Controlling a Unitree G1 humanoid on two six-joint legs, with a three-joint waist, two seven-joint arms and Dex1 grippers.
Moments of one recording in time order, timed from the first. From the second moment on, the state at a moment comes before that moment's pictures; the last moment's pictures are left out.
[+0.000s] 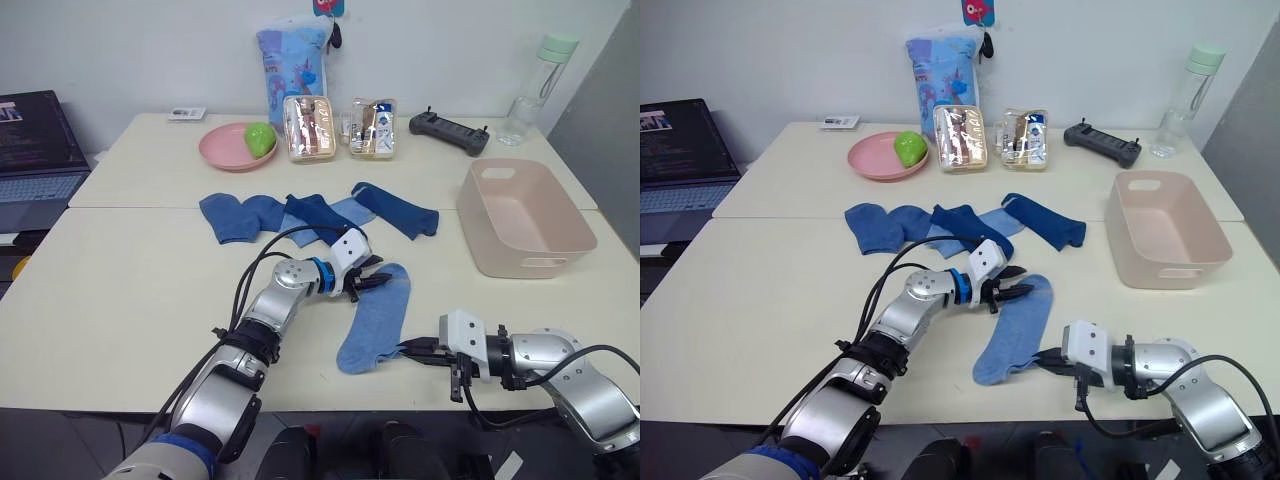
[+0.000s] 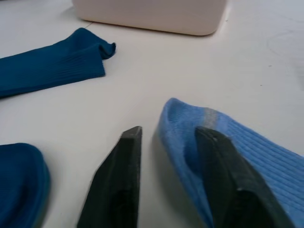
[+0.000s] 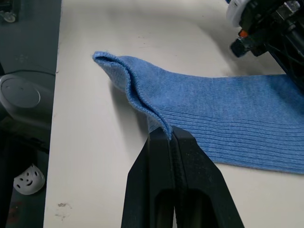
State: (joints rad) left arm -0.72 0.16 -0.28 0.62 -0.07 0.02 -0.89; right arm -0.01 -0.76 0.19 -0.39 0.25 0.24 1.00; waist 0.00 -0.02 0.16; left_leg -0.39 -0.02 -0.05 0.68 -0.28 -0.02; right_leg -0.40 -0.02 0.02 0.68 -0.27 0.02
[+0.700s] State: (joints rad) left arm -0.27 0.33 -0.03 0.00 -0.28 0.45 -0.78; right arm -0.26 -0.77 0.15 0.01 0.14 -0.02 1.04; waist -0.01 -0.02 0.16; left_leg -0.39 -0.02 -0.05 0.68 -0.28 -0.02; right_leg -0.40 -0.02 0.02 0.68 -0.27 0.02
